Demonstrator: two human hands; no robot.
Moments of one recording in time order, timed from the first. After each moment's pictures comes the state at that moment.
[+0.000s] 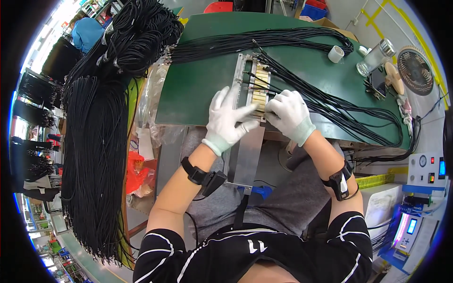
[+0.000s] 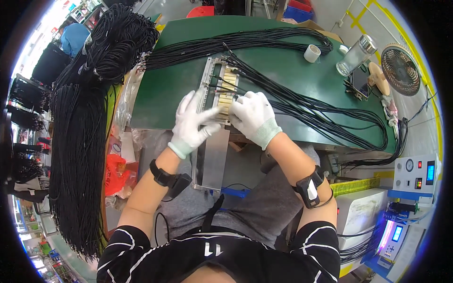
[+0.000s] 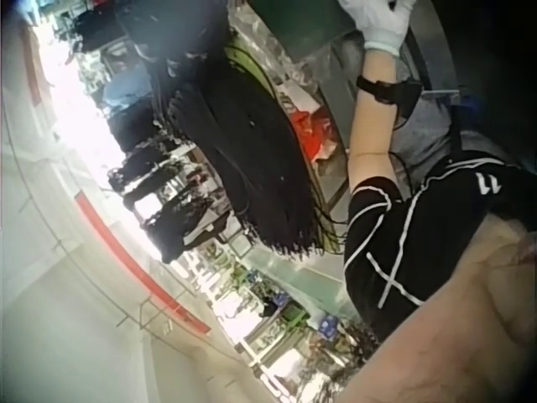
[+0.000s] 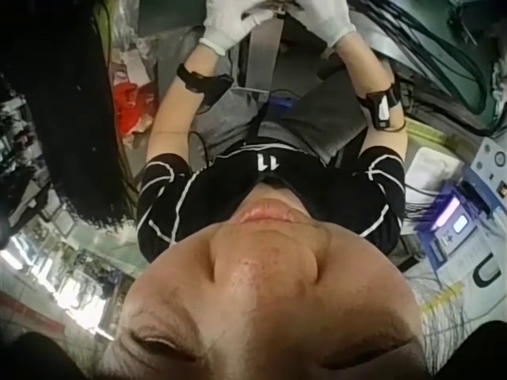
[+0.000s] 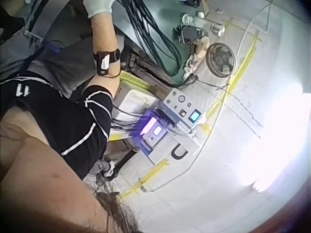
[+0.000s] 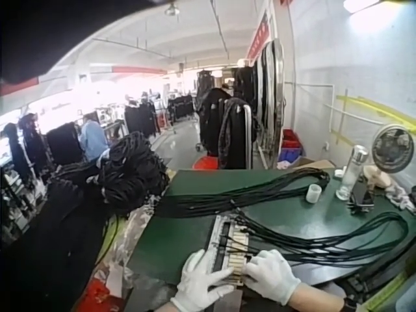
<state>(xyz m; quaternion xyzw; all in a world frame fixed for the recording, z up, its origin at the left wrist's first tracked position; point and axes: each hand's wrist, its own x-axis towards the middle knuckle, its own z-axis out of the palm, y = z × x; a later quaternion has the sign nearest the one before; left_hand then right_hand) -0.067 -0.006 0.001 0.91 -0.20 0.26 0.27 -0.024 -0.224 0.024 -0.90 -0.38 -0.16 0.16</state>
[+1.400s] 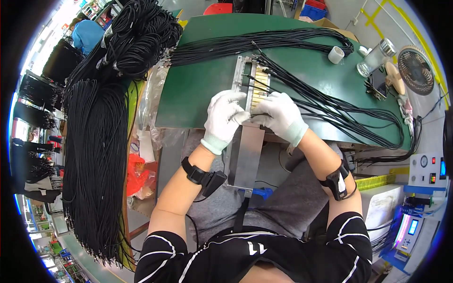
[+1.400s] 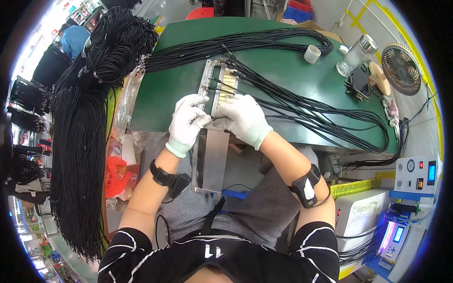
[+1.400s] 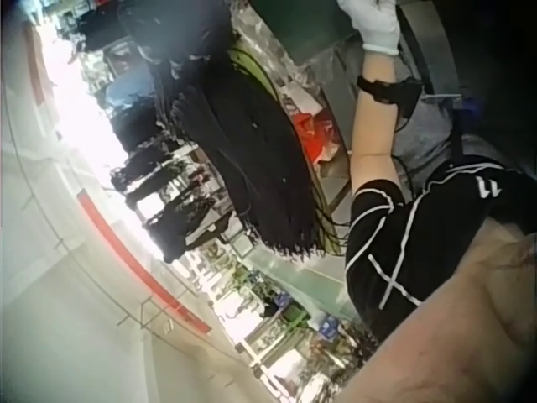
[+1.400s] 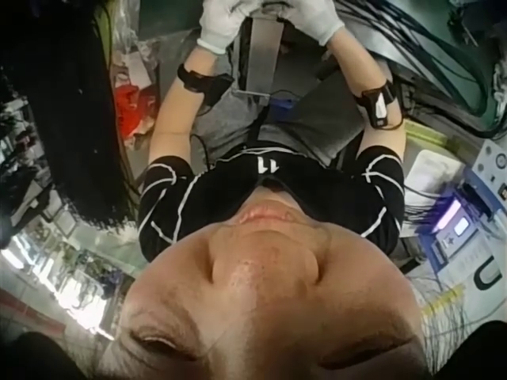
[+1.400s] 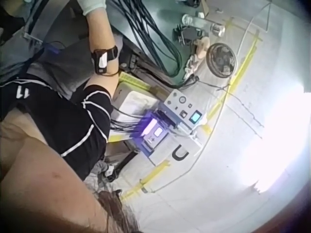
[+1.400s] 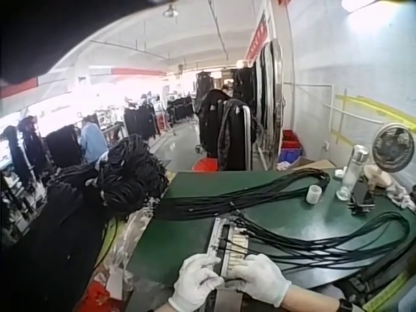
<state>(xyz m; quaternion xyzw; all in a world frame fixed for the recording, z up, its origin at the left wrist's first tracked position) -0.049 0.004 -0.005 0.85 -0.22 0.25 0.41 -0.013 -0.206 0.023 -0.85 -0.41 -0.11 0.30</state>
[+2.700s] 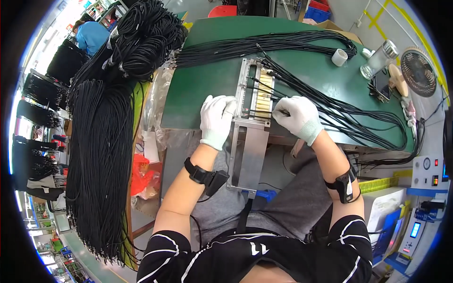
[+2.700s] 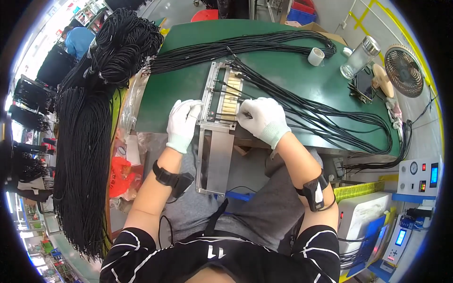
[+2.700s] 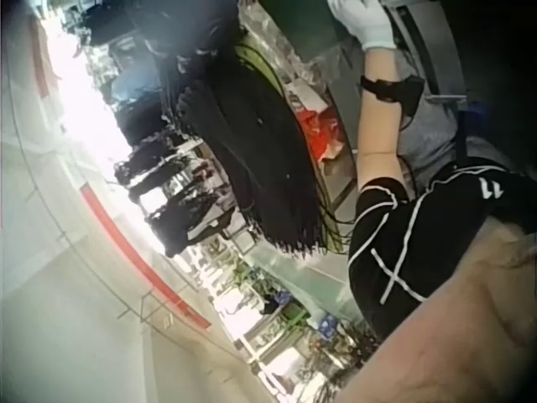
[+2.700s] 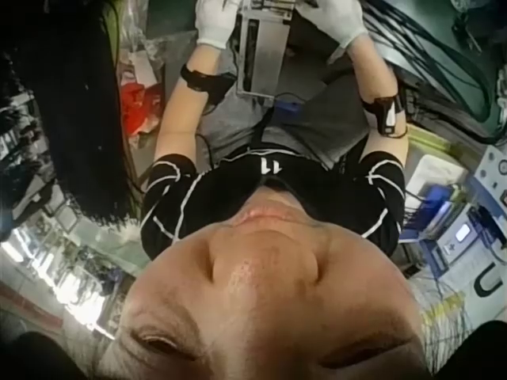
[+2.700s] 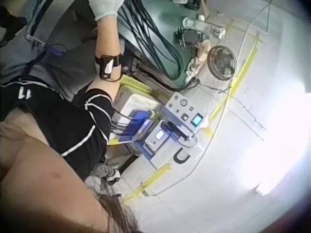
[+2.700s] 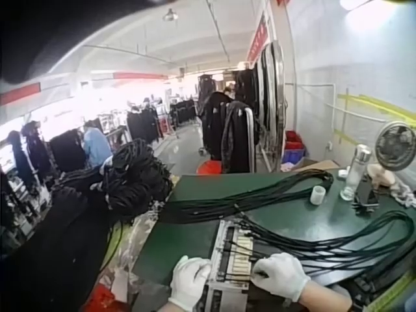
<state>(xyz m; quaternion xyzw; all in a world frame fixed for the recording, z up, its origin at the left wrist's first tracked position) -0.048 0.019 -0.020 0.89 -0.08 0.26 0.38 -0.019 -0.232 0.030 -0.93 -0.27 -0.08 0.24</state>
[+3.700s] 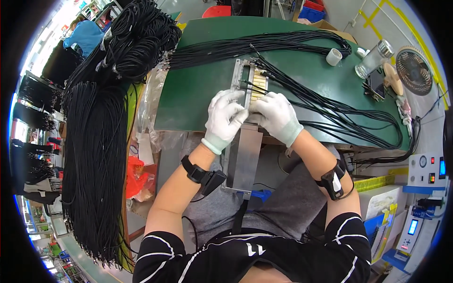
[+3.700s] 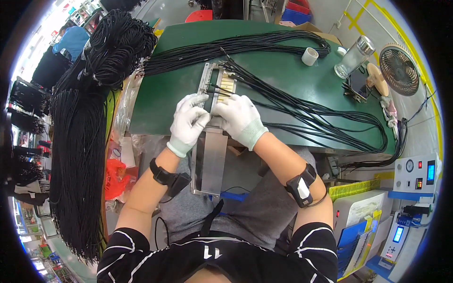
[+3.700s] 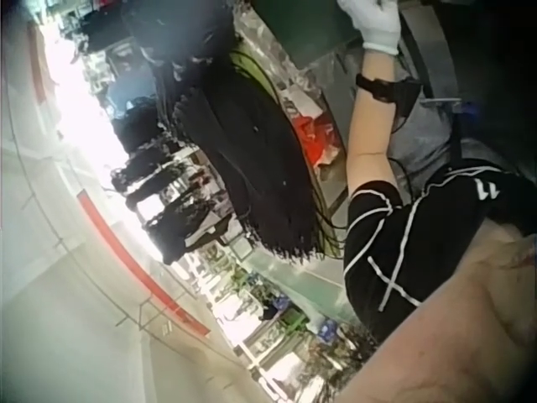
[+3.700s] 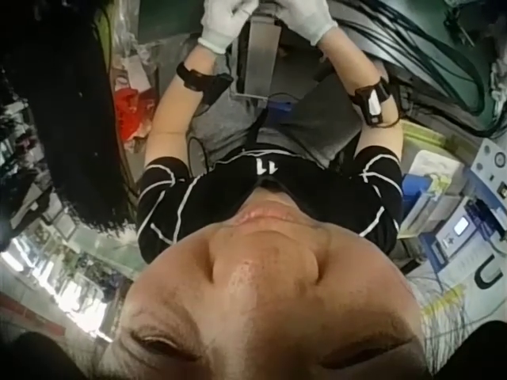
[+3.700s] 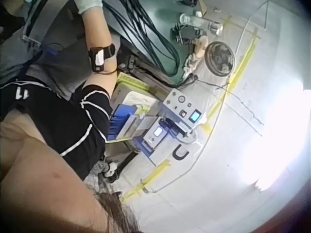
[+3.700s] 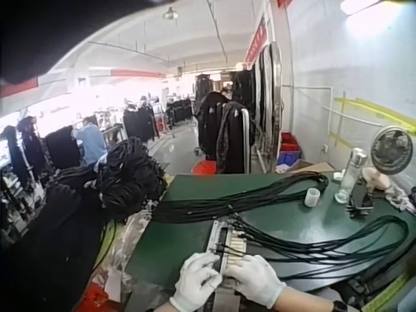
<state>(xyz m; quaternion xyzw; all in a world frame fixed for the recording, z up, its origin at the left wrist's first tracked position) -0.043 -0.001 -0.010 0.85 -0.19 0.26 0.41 -0.015 -0.202 0.029 -0.87 -0.39 -0.14 0.28</state>
